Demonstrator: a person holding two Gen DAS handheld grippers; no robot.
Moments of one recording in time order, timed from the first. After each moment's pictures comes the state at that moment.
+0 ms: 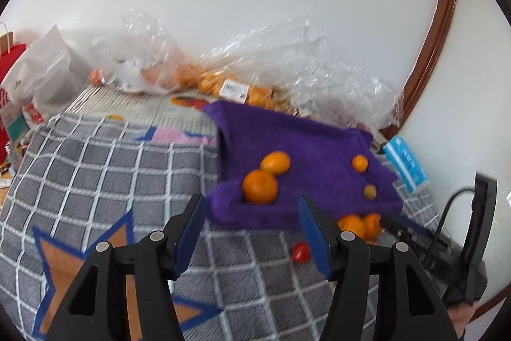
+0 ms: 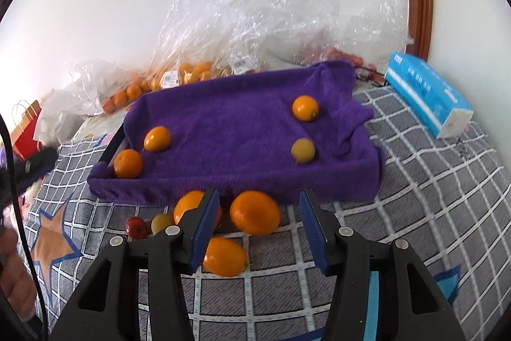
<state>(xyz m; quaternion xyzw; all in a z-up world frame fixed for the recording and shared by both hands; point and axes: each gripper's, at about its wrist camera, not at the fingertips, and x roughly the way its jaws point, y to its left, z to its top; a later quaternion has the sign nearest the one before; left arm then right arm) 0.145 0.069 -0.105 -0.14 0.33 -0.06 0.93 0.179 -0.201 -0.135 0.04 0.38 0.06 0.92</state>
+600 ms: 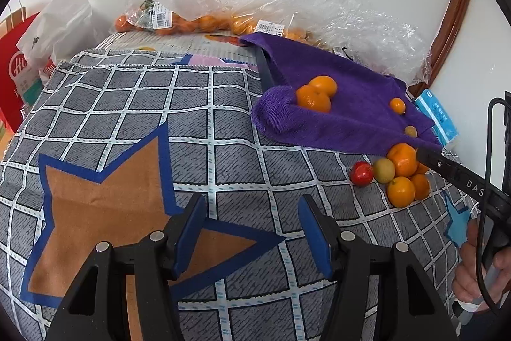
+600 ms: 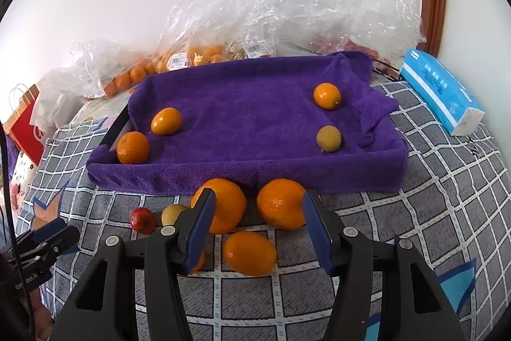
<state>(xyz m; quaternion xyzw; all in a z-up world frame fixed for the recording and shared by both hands) 0.127 0.082 -0.168 -0.11 0.40 -0.03 0.91 0.181 -0.174 -0.146 0.02 0.40 0.06 0.91</state>
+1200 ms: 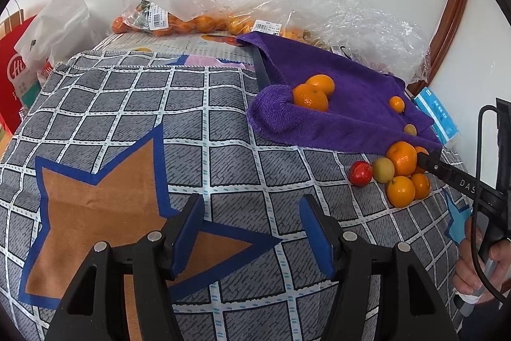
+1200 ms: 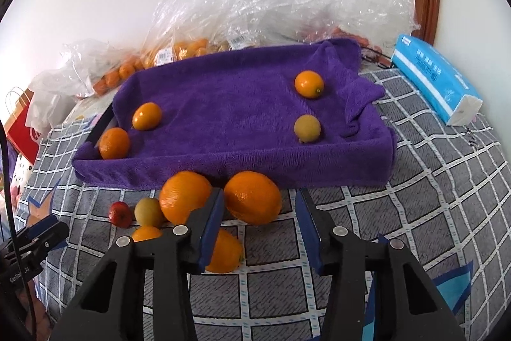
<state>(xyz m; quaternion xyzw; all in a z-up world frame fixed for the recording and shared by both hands) 0.129 0.080 -0.169 -0.11 0.40 -0.03 0.91 0.192 -0.196 -0.154 0.03 0.42 0.06 0.91</state>
